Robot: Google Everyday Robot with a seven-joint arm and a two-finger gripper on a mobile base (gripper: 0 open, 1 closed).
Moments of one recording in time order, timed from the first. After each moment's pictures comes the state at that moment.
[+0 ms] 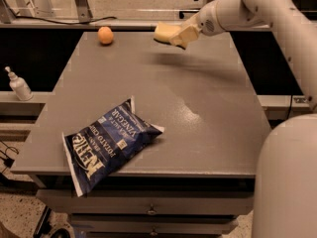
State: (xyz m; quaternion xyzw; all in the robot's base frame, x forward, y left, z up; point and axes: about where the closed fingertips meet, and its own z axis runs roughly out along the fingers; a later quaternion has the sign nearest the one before) arm 0.794 -0.091 0.915 -0.46 0.74 0.16 0.46
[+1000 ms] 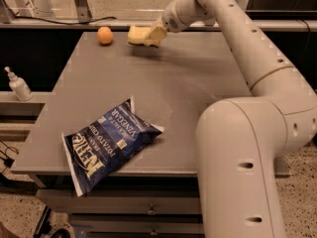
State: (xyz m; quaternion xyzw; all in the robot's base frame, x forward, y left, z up) arm 0.847 0.002 0.891 -0.52 0.73 0.13 0.44
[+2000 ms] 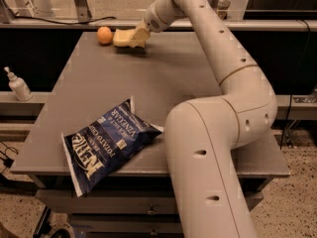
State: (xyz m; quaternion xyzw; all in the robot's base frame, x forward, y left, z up) arm 0.866 0.057 0.873 -0.55 0.72 0.13 0.41
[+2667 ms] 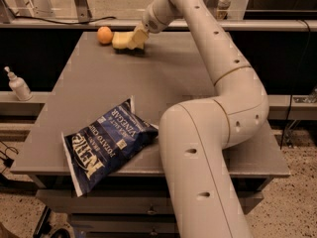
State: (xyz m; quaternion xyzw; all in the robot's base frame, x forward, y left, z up) arm 0.866 0.065 0.864 -0.56 0.72 0.13 0.39
